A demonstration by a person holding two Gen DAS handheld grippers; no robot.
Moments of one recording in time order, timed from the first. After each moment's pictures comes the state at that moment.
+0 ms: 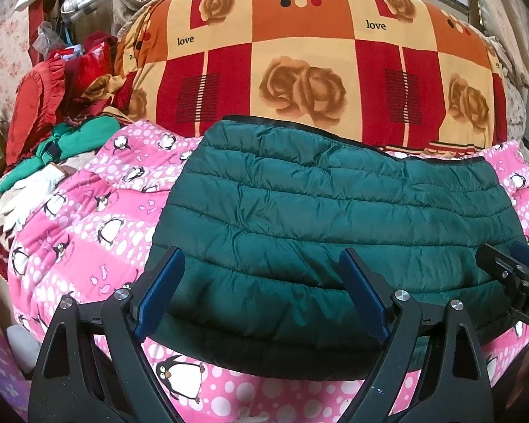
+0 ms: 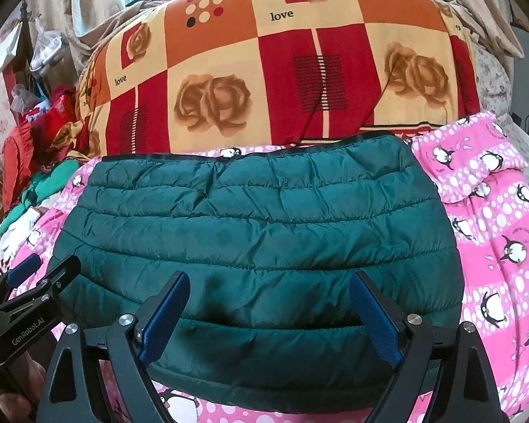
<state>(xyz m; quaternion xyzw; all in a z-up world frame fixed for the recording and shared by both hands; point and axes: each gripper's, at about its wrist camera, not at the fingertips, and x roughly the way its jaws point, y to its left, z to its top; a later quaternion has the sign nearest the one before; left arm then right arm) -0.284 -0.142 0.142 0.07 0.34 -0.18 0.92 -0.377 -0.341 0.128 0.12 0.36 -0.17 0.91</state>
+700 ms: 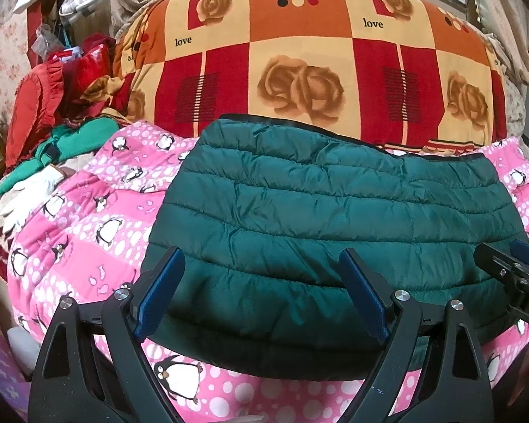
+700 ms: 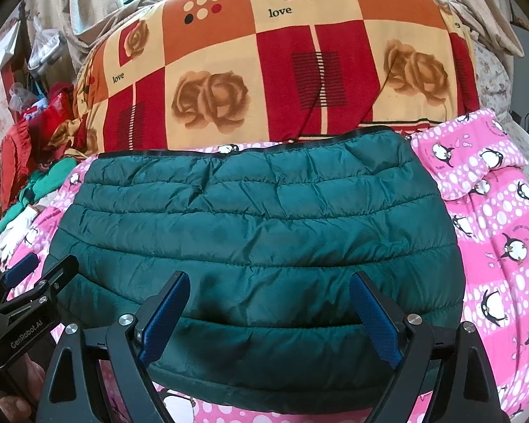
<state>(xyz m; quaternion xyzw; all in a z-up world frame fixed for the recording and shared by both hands) -0.284 -0.145 0.137 0.07 0.34 -0.18 0.92 -0.376 -0.343 0.125 0.12 0.36 -0.17 0.91</state>
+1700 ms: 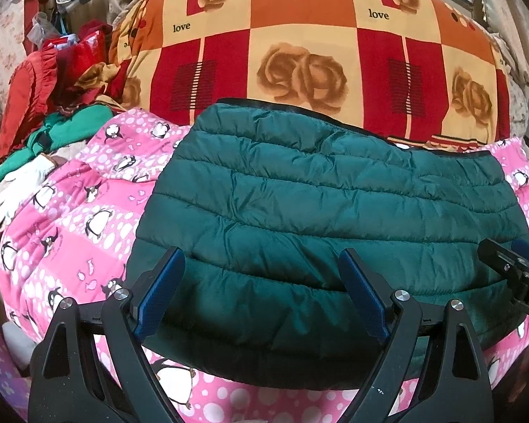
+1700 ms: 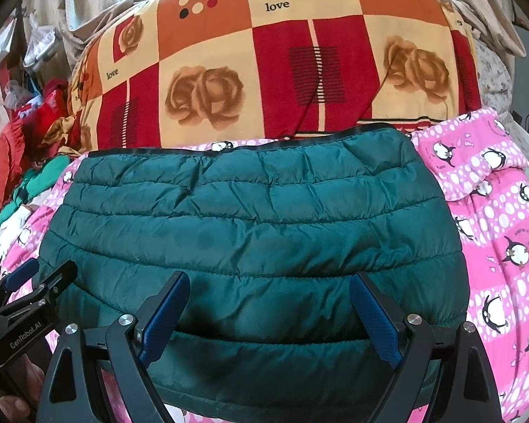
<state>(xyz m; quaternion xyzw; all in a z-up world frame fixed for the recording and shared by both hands) -0.271 -0.148 0.124 0.07 0.36 -0.18 0.91 -0.365 -0.354 0.118 0.11 0.37 -0.17 0.91</state>
